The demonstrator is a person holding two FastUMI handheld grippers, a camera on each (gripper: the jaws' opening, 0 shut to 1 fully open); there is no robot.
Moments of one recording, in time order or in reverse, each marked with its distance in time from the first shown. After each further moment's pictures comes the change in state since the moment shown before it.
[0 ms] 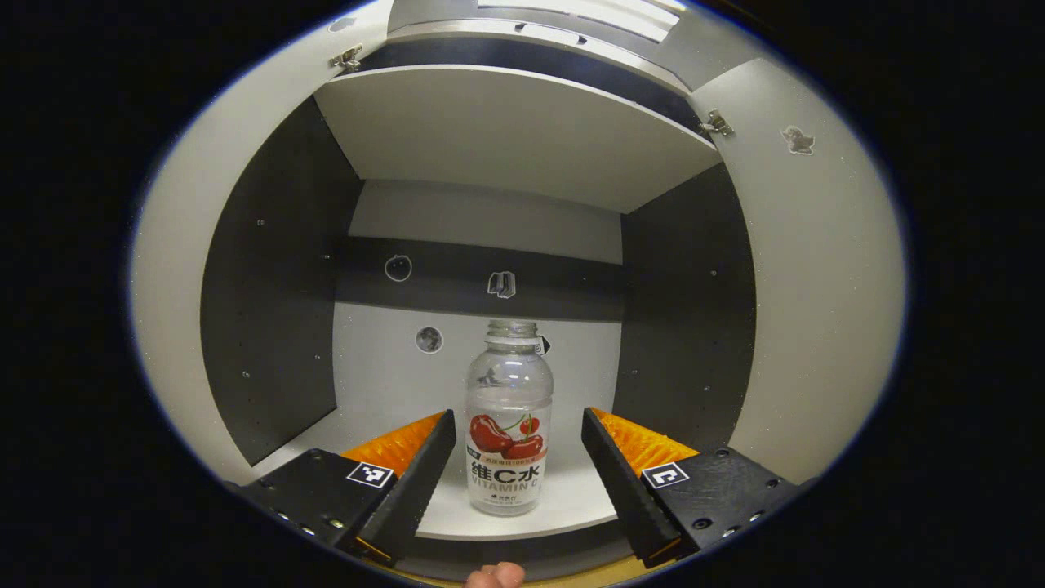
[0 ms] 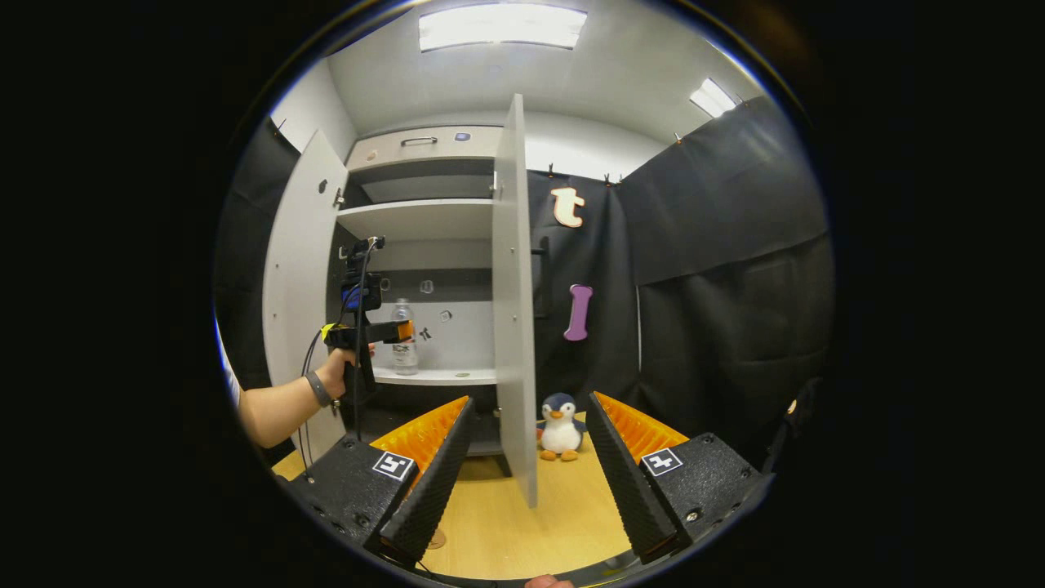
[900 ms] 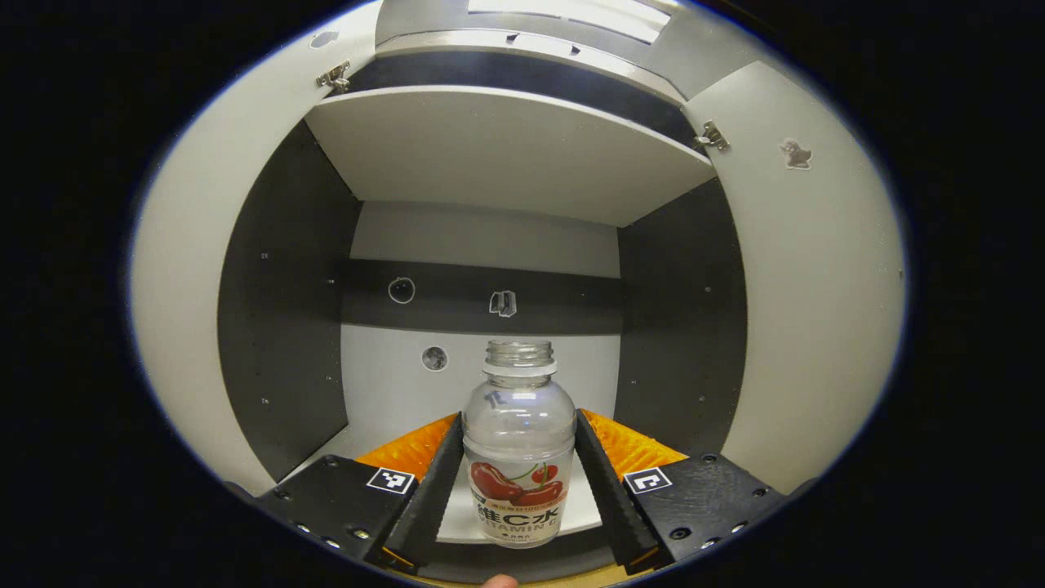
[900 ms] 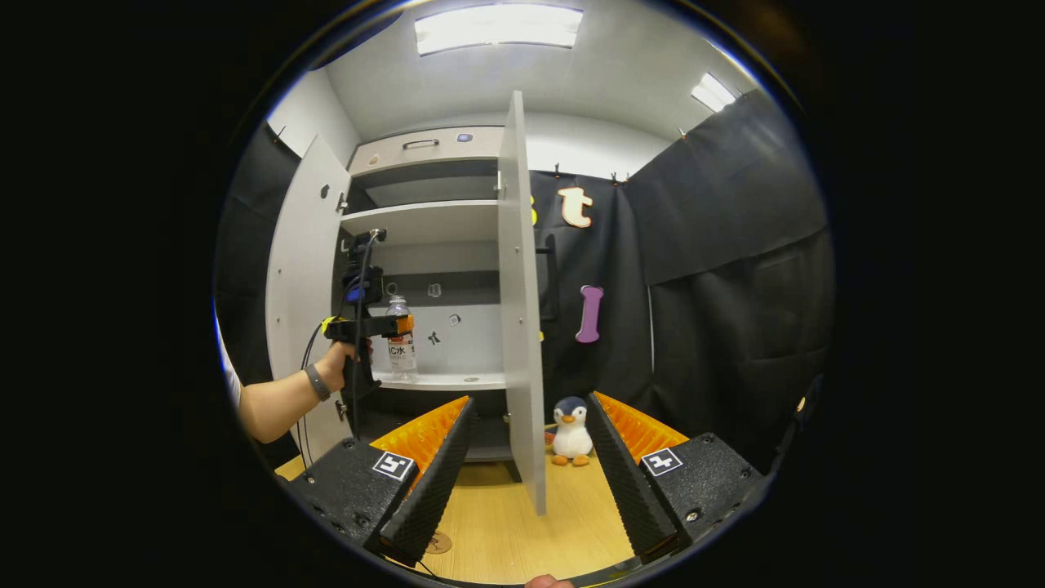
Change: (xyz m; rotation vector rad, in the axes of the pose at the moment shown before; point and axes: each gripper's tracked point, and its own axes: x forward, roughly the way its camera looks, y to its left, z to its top) left arm -0.042 0.002 0.031 0.024 -0.016 -0.024; right arm 0.013 0.015 0.005 0.007 -0.015 0.105
